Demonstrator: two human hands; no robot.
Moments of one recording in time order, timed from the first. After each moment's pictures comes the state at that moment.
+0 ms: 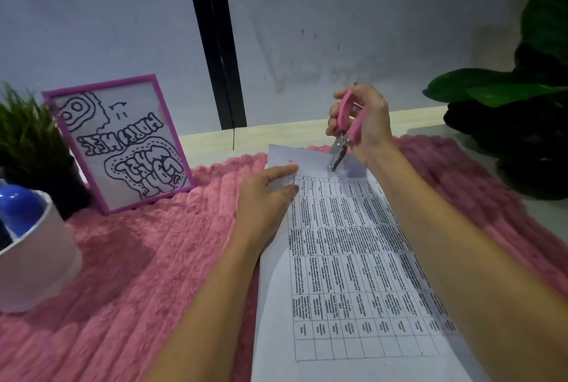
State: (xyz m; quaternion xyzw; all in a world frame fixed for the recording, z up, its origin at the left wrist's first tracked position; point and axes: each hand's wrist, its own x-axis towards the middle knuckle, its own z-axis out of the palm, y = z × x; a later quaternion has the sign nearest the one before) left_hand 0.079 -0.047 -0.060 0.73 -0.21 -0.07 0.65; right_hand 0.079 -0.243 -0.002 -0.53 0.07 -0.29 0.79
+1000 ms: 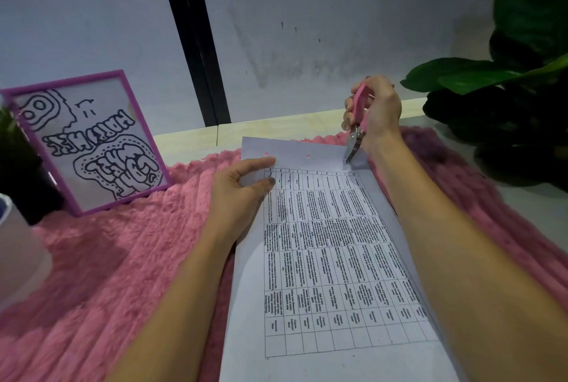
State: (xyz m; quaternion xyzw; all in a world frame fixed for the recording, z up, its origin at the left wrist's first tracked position) left_hand 0.078 -0.047 -0.058 0.64 -0.19 -0.11 0.73; right_hand 0.061 -0.280 -0.006 -0.51 0.16 -0.37 0.76
